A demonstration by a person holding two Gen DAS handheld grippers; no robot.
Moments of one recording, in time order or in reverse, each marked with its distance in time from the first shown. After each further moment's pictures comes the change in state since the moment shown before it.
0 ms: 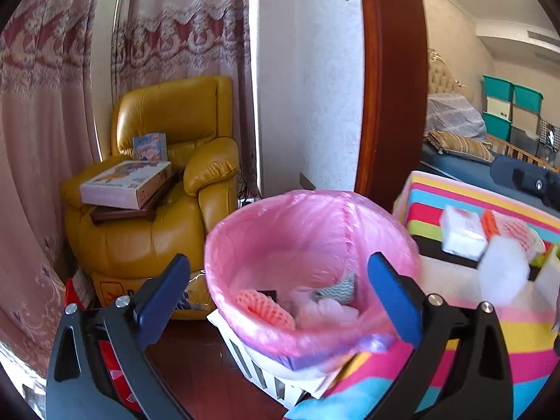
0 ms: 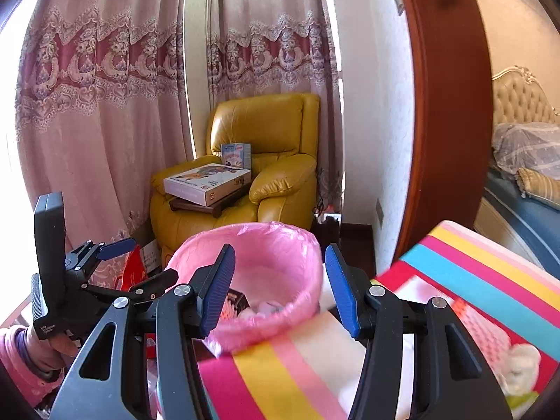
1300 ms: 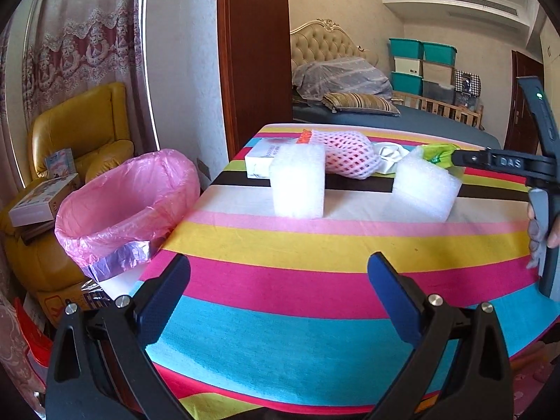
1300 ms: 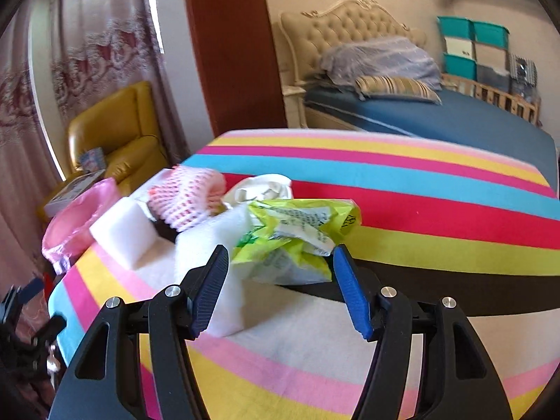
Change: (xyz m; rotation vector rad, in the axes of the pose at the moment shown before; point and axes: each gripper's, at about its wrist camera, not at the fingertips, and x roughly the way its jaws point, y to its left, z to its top) left arm -0.058 -0.180 -0.086 0.204 0.064 -0.323; right arm -0.157 -0.171 -0.144 0.408 0.143 -0.519
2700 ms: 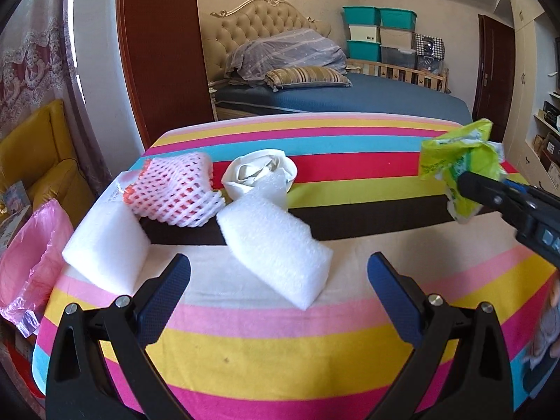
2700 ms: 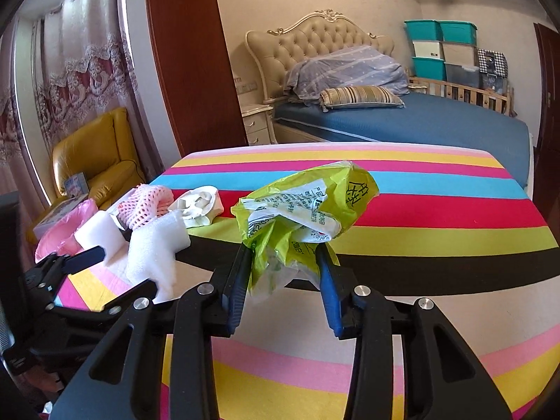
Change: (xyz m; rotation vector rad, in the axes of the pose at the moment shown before) left arm 0.083 -0.165 0.064 0.126 0.114 -0.118; right arm -0.063 -0.077 -0.023 0.060 -0.096 -0.062
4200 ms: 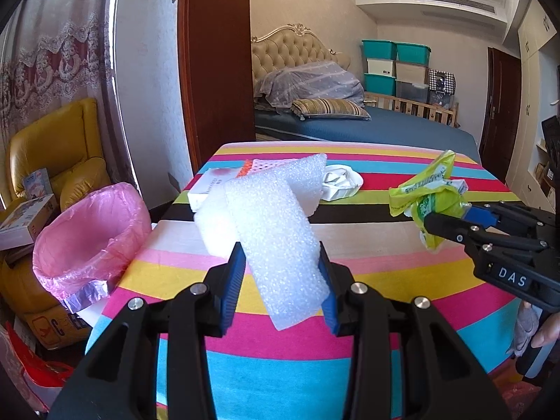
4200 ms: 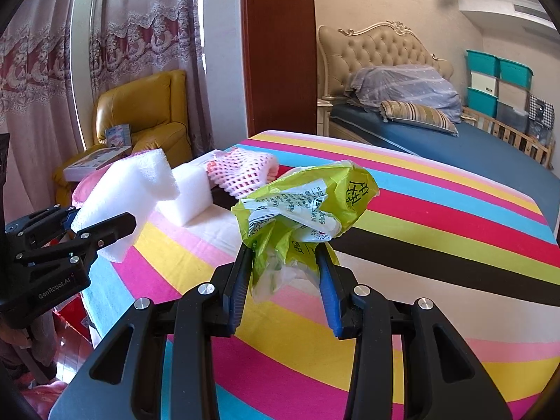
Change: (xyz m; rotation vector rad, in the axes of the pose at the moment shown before) left arm -0.110 0.095 -0.053 -0.071 -0.140 0.029; right arm -0.022 0.120 -0.034 -0.239 0.034 0.122
